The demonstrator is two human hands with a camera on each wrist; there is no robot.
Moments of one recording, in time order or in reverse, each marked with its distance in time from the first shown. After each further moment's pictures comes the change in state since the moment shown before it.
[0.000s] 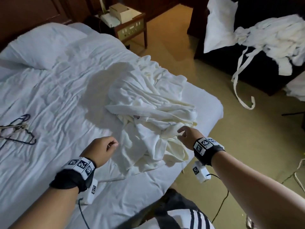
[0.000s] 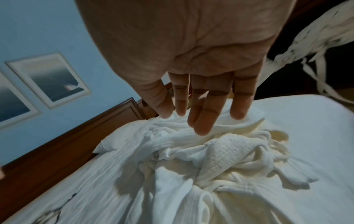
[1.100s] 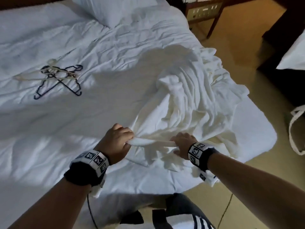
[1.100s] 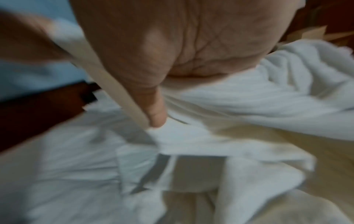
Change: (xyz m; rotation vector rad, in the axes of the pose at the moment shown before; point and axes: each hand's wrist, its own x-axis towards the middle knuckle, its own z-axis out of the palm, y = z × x) left_hand -0.059 -0.090 0.002 0.174 0.213 0.115; right_hand 0.035 -0.158 0.100 -0.756 -0.386 -0.537
